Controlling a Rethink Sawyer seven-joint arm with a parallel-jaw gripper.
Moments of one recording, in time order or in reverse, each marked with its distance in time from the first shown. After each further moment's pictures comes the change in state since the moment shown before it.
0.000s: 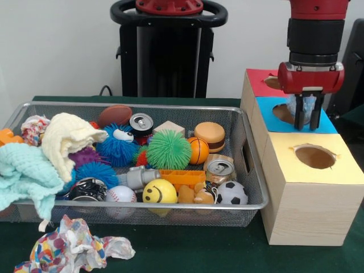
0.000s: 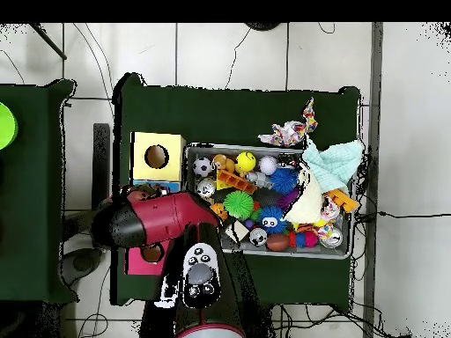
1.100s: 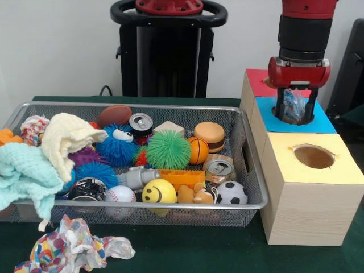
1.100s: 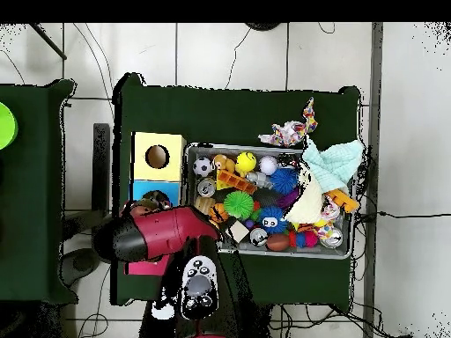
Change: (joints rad) arm 0.014 -0.017 -0.020 0.079 0.001 -0.001 0.000
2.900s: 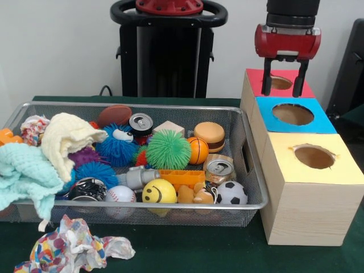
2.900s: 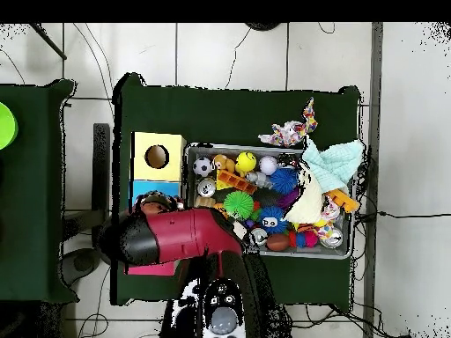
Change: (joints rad) arm -0.059 -0.141 -0.008 0.027 0.010 0.093 0.000
